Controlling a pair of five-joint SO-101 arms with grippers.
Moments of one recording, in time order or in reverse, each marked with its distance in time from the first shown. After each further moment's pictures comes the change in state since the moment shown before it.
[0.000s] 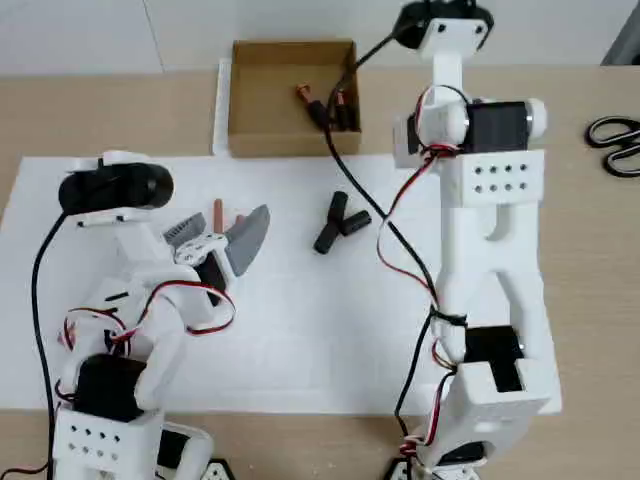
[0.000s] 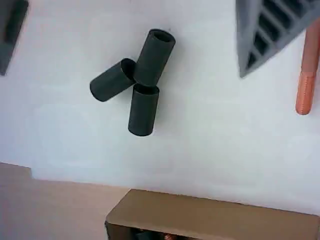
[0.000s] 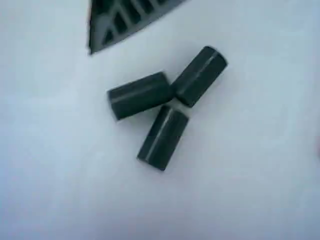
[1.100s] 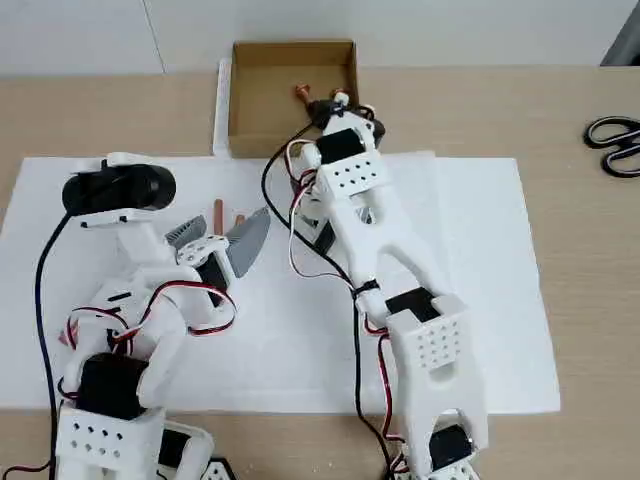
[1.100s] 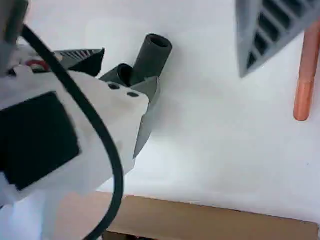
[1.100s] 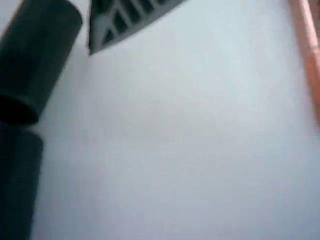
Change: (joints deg) left arm 0.0 0.0 0.8 0.0 0.0; right arm -16.6 26.4 3.0 -8.2 -33.8
